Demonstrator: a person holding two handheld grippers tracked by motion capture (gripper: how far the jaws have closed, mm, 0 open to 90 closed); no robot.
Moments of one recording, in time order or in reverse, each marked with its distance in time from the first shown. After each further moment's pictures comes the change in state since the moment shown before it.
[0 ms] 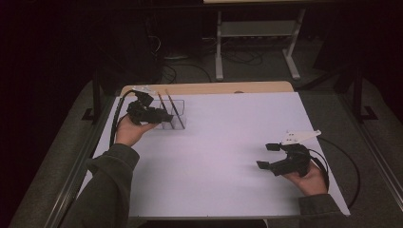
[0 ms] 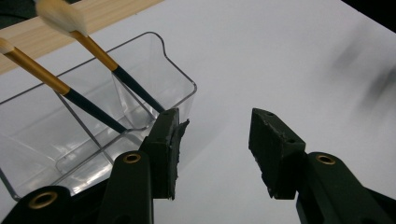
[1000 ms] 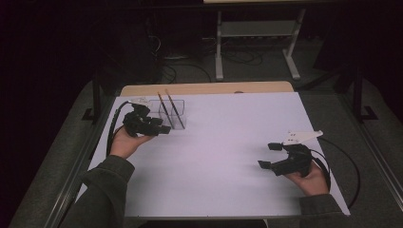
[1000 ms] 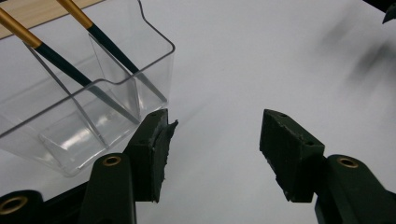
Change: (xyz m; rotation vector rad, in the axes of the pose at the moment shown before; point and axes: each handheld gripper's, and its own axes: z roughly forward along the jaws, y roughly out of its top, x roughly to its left) left arm -0.015 -0.029 -0.010 0.011 -0.008 0.020; right arm -0.002 -0.003 -0.003 -0.003 -0.028 -0.001
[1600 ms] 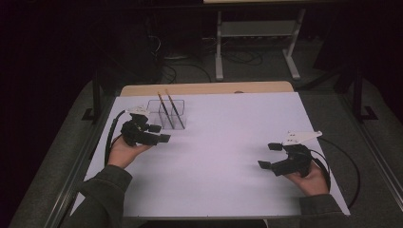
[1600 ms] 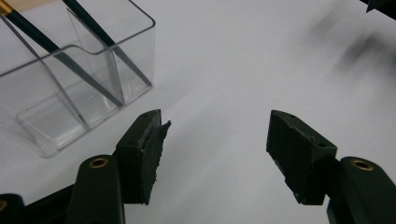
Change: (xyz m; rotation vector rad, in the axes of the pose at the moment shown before) left arm -0.010 -0.023 -0.004 -0.012 -0.024 0.000; right arm 0.000 0.000 0.001 0.008 -0.010 -0.012
